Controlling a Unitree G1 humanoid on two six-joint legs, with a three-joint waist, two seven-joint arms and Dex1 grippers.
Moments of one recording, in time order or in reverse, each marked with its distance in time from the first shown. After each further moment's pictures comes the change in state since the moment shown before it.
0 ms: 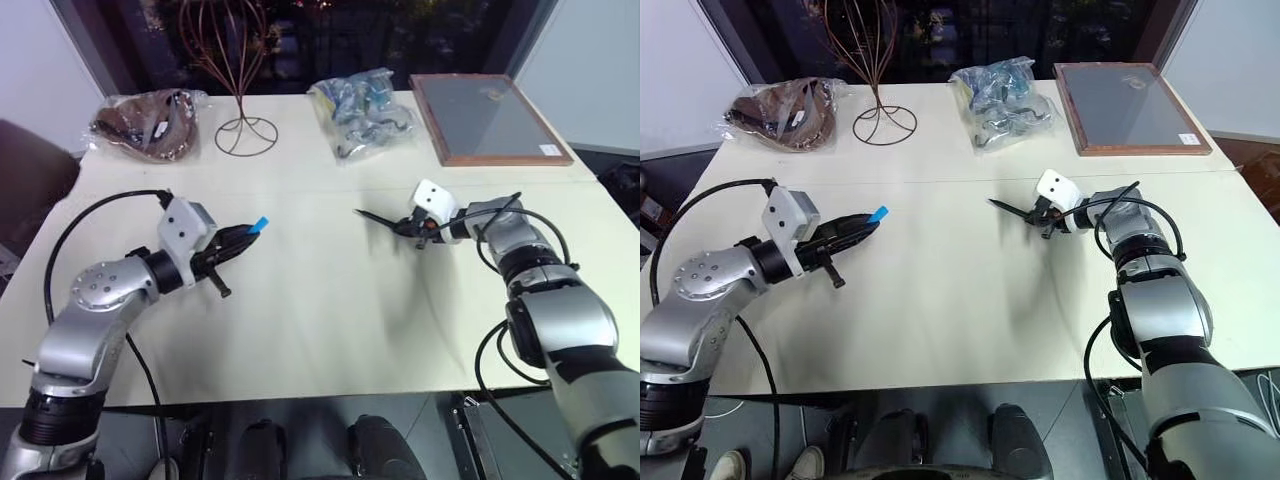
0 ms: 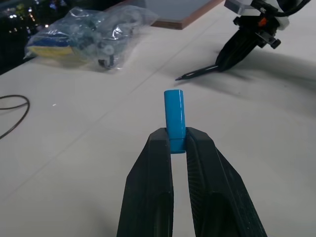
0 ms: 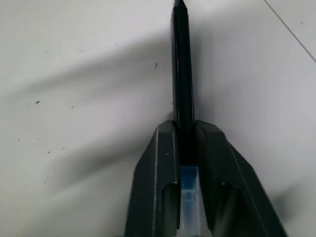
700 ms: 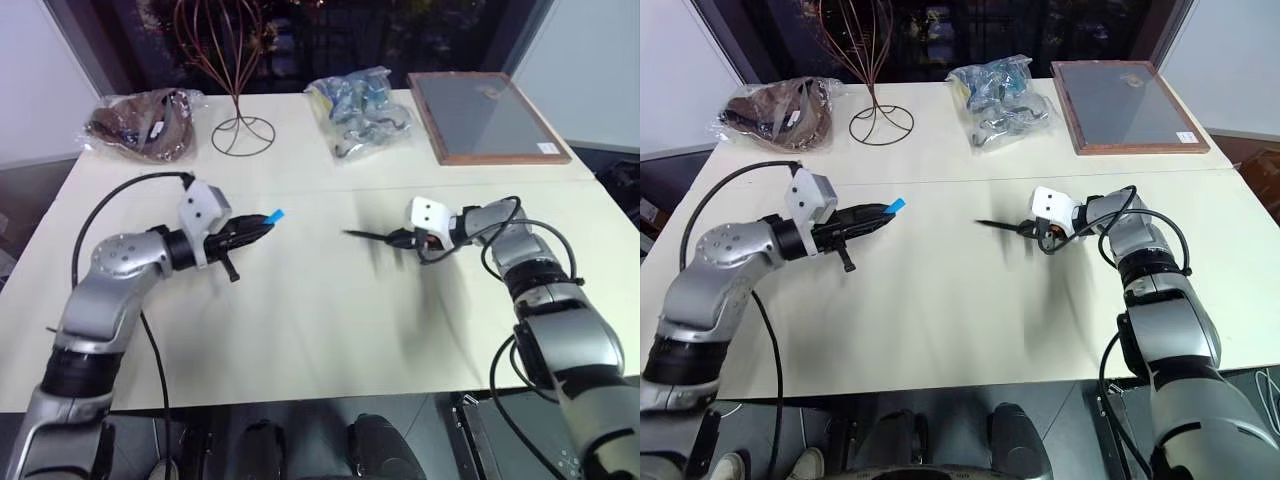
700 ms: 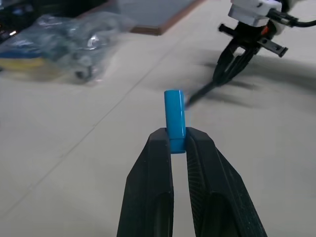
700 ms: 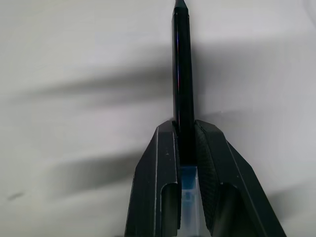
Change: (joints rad) left arm -0.239 -0.003 -0.145 0.301 0.052 -0.149 -0.178; right arm 0.173 -0.055 0.032 -0.329 0.019 -0.150 0.199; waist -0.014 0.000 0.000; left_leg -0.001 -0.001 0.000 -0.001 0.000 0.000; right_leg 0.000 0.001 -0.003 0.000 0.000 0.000
